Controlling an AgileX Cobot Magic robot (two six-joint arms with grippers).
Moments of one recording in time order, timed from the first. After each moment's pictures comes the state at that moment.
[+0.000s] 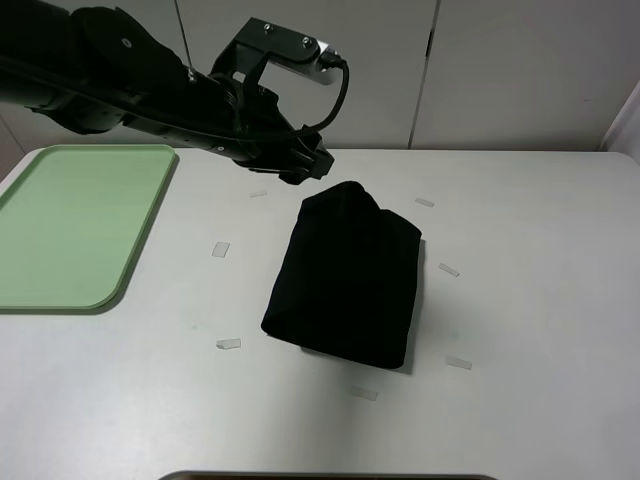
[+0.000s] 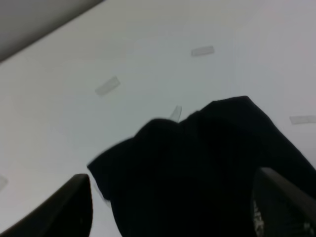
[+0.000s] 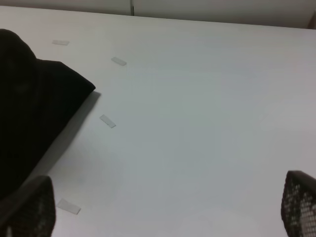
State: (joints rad) left arm -0.61 1.72 -1.06 -0.73 0.01 0.88; right arm 0.16 -0.01 -0.49 -0.06 1.03 0.07
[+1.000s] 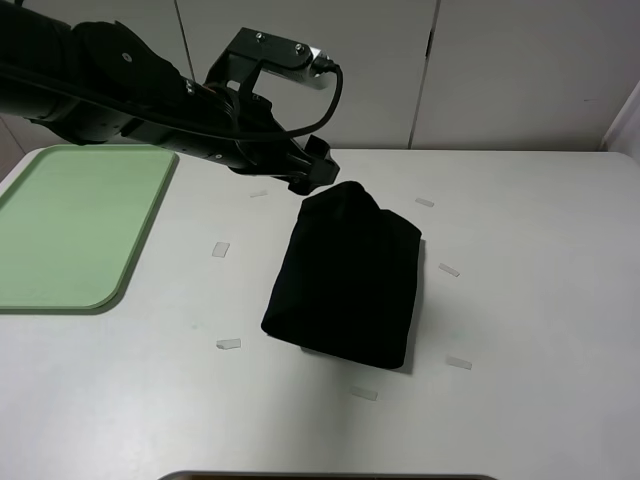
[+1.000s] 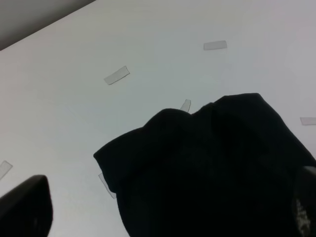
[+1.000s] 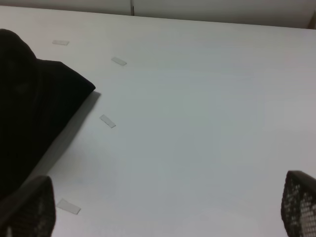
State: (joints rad) left arm -0.61 1.72 -1.02 -0.72 -0.03 0.79; right arm 0.16 -0.01 -0.49 -0.06 1.03 0.07
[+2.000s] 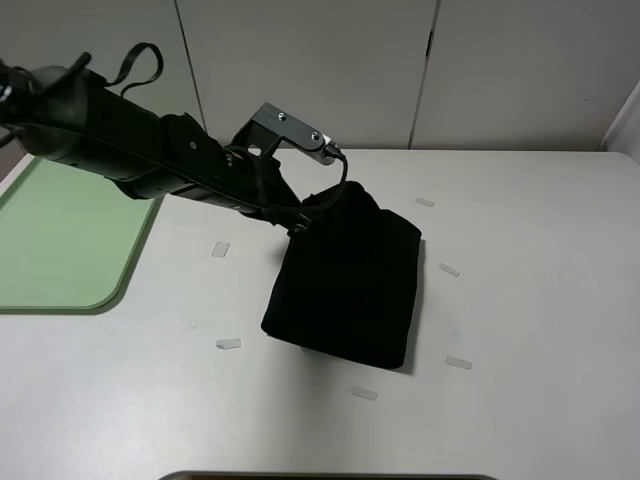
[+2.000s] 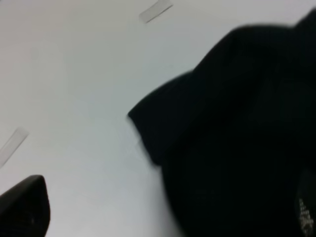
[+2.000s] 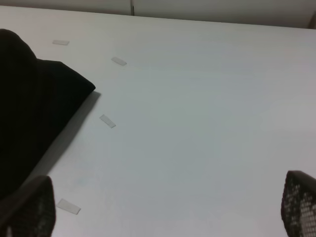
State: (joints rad) left arm -0.62 1.95 -1.04 -0.61 -0.22 0.77; right arm 0.16 -0.01 -0.49 -0.06 1.03 0.07
